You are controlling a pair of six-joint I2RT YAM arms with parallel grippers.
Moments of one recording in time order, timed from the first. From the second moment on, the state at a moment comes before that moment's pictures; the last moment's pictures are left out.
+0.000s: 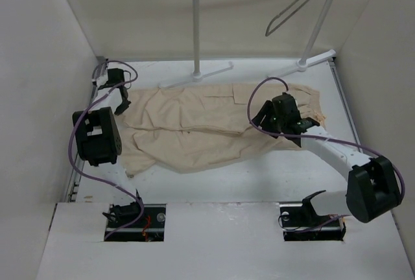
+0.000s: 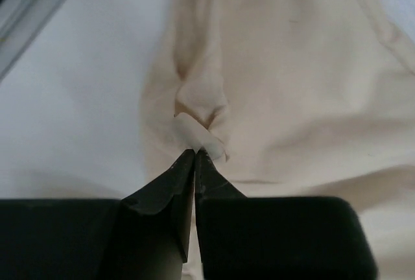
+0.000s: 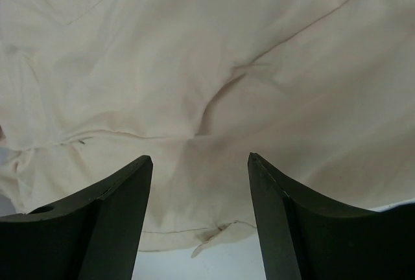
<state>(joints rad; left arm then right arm) 0.13 1.93 1.38 -0.51 -0.40 -0.58 0.41 1.33 0.85 -0.28 0.05 0.88</state>
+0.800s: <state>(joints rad) 0.34 0.97 0.71 -0.66 -0.37 -0.90 0.46 1.08 0.69 -0.31 -0.09 0.83</state>
